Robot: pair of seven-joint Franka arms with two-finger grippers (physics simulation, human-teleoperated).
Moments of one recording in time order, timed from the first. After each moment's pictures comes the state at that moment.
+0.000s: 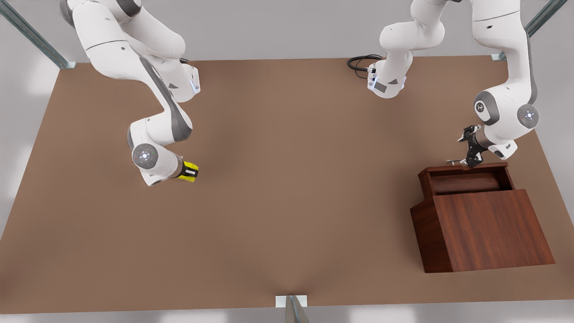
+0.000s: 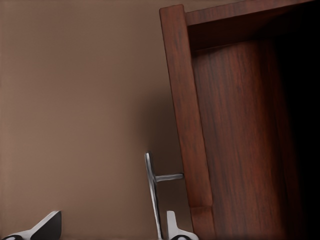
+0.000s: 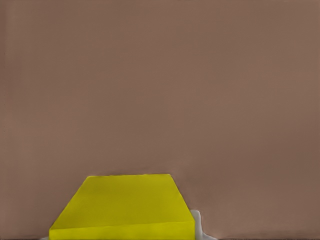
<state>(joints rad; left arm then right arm) 0.10 0.02 0.26 -2.32 0.04 2.24 -1.14 -0.32 0.28 0.62 -2.02 -0.12 2.04 0.66</state>
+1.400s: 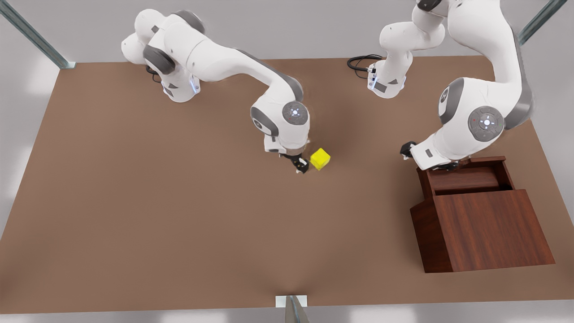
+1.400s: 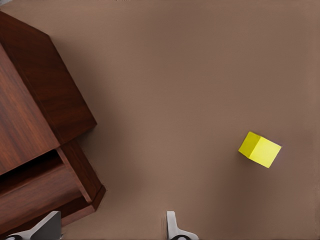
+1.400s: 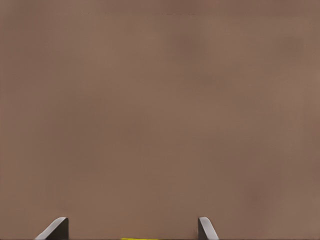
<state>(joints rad) 0.01 0.24 -0.30 -1.47 0.08 1.54 0.14 0.52 0.59 0.30 -1.24 -0.24 1.81 1.54</state>
